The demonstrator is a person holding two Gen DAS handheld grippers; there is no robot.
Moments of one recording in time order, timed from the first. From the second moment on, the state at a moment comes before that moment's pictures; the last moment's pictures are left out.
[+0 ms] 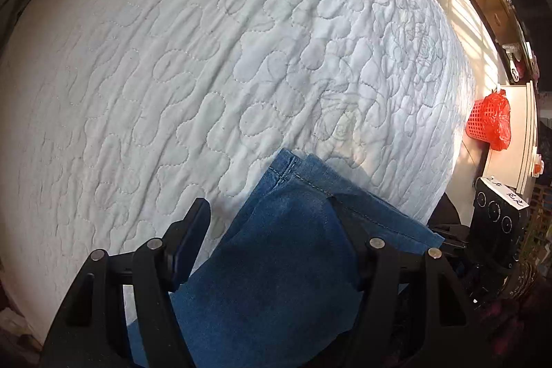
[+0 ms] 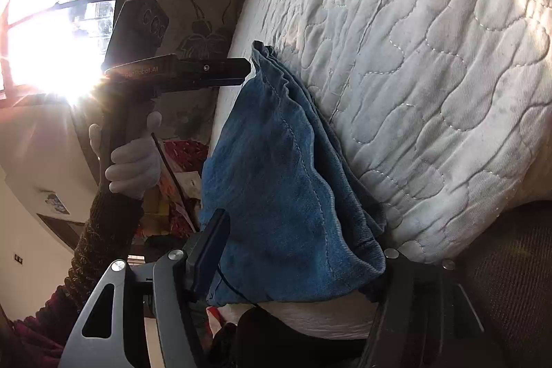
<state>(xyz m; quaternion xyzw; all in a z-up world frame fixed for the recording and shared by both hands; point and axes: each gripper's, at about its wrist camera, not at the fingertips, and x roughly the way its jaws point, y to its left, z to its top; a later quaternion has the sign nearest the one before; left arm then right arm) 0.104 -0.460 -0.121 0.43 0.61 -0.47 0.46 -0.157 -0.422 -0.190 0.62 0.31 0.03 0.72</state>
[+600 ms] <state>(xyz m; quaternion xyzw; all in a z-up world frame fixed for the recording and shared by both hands) 0.045 -0.447 -0.119 0.44 0.58 -0.55 0.41 -0.150 -0.423 -0.188 0.62 0.31 0.03 0.72</state>
